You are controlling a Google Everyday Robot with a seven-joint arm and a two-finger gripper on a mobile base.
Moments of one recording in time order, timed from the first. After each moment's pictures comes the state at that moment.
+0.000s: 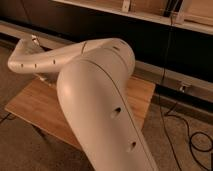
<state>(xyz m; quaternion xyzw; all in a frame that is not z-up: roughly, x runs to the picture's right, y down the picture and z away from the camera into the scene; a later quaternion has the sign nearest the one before) -0.223 -0.007 0.741 -0.09 0.21 0.46 0.85</state>
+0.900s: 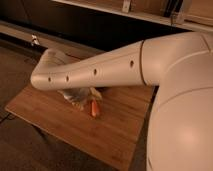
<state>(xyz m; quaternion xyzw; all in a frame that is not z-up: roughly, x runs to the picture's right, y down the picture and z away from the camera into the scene) -0.059 0.049 0.639 -0.09 0.27 0.52 0.80</state>
